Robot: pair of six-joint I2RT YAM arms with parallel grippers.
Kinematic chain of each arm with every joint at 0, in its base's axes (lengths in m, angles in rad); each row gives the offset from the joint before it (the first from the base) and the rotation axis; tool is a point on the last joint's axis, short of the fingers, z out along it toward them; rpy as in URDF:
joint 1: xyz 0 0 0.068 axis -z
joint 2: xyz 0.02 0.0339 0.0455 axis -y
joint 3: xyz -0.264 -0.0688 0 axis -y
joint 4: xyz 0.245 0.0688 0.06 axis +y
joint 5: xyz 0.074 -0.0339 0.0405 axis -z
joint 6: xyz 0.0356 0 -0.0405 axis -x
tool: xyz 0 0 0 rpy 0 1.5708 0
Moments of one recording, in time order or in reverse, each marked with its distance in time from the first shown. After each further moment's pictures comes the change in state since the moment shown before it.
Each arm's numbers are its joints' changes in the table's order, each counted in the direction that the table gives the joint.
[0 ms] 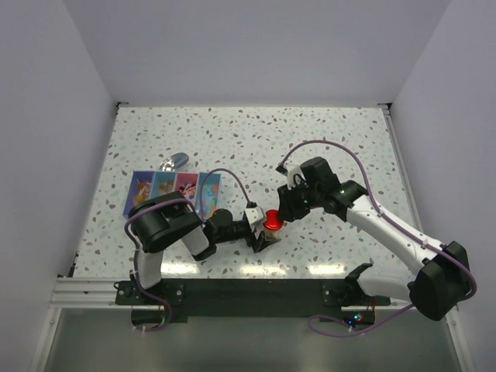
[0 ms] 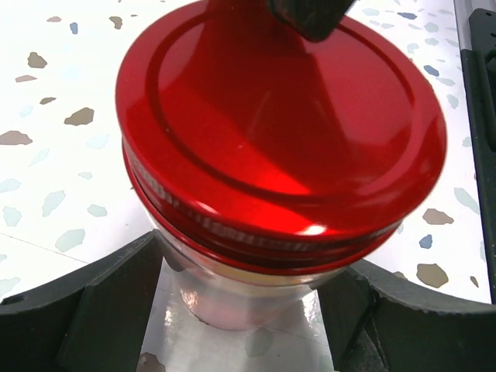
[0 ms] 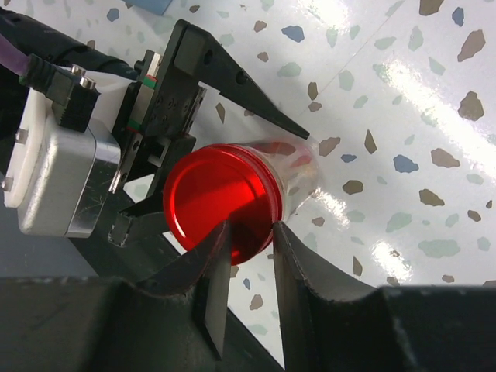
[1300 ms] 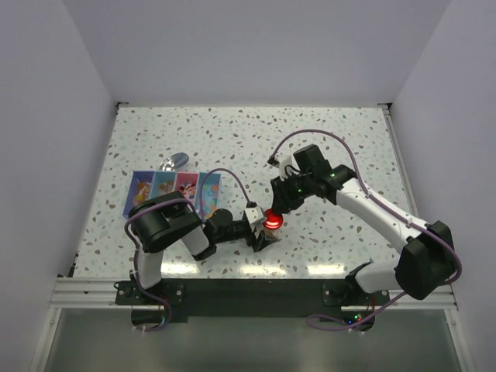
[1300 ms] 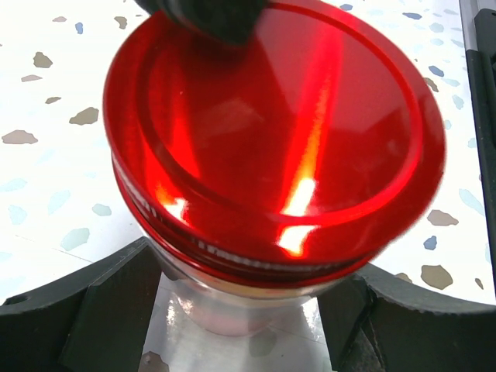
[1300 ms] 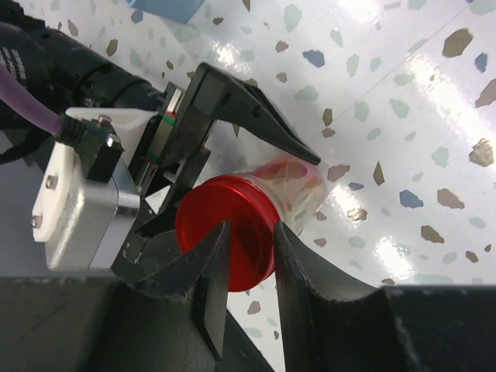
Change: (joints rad) left arm 0.000 0.000 0.000 0.000 -0.010 -0.003; right arm 0.036 -0.160 0.147 0.060 -0.103 0.090
